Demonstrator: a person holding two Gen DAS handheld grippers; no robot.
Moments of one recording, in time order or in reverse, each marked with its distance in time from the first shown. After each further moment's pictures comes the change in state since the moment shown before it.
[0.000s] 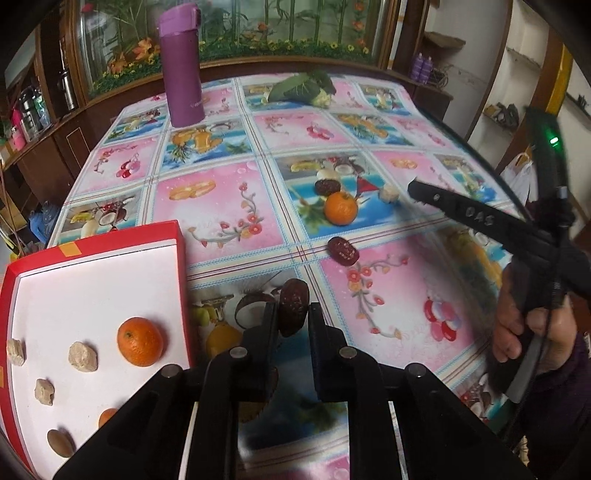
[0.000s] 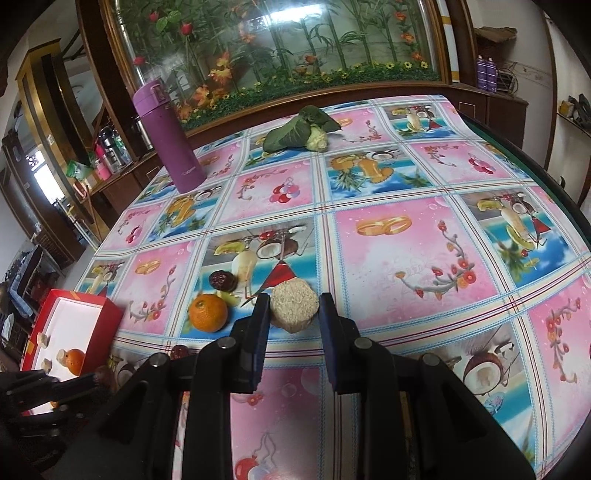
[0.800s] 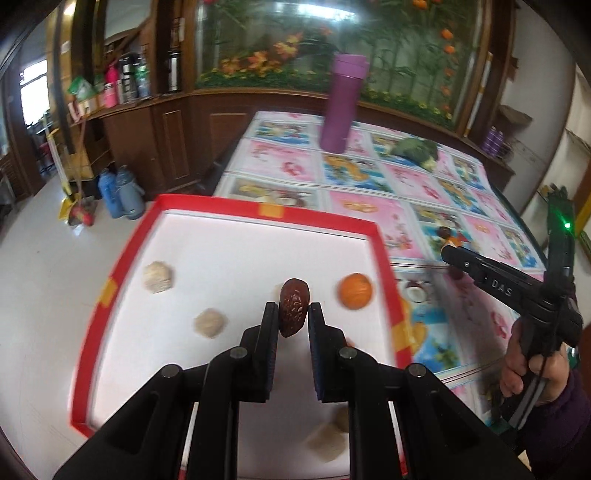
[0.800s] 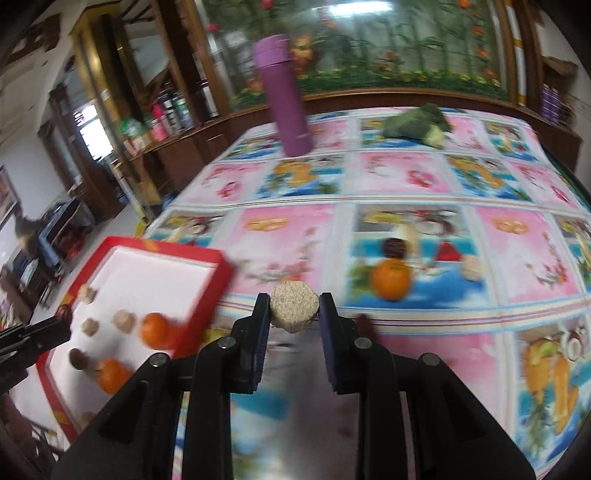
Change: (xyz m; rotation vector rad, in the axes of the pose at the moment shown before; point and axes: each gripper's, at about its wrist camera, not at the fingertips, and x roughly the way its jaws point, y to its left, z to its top) left arm -0.083 0.129 -0.061 -0.273 -0.150 0.195; right arm 0.002 0.139 -0.034 -0.199 0.050 0.176
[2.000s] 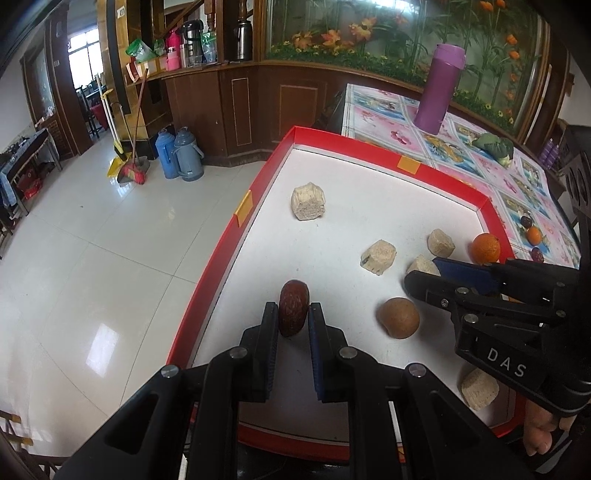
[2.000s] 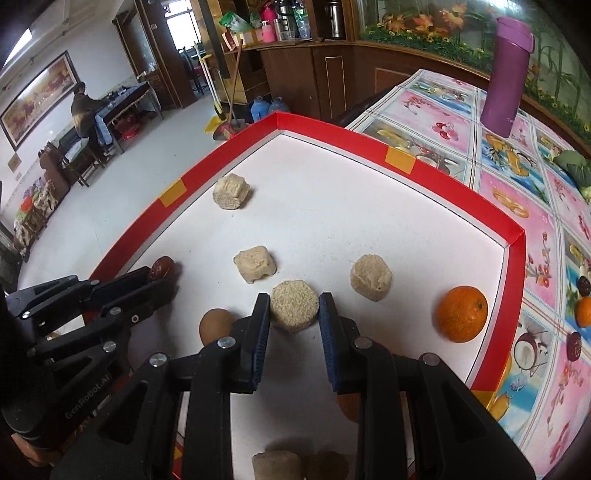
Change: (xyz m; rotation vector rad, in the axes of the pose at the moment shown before) left arm 0.009 0.088 -0.041 -0.113 0.079 0.160; right arm 0.060 0.199 -0.033 -0.333 0.298 0.157
